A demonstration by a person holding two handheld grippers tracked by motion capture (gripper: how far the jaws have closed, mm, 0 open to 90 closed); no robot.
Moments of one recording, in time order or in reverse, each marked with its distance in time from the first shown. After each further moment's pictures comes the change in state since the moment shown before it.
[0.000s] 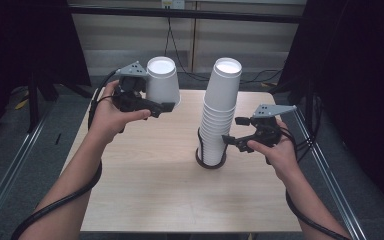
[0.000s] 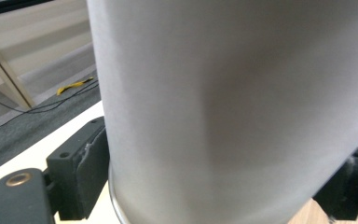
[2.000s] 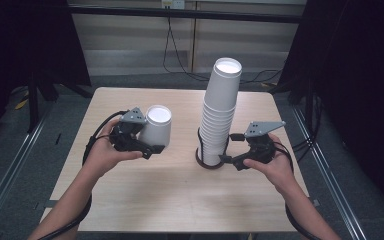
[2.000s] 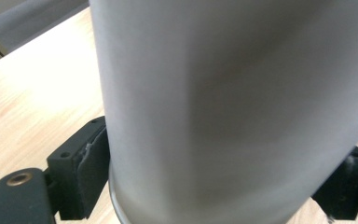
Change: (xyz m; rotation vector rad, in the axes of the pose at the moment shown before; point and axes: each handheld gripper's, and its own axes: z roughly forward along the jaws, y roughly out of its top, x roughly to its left) left arm -0.018 -0.093 0.012 0.194 -0.043 0.037; right arm 0.019 -0.032 0.010 0.099 0.056 -0.078
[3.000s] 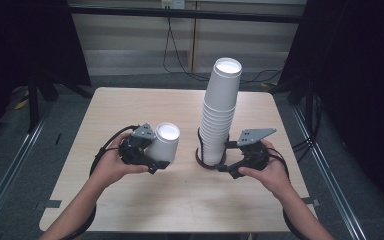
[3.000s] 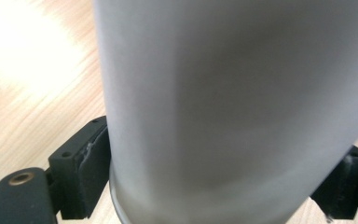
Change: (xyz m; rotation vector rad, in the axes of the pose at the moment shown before) left arm -0.019 -0.022 0.027 0.083 -0.069 0.027; right arm 0.013 -0.008 0.013 0.059 0.041 -0.043
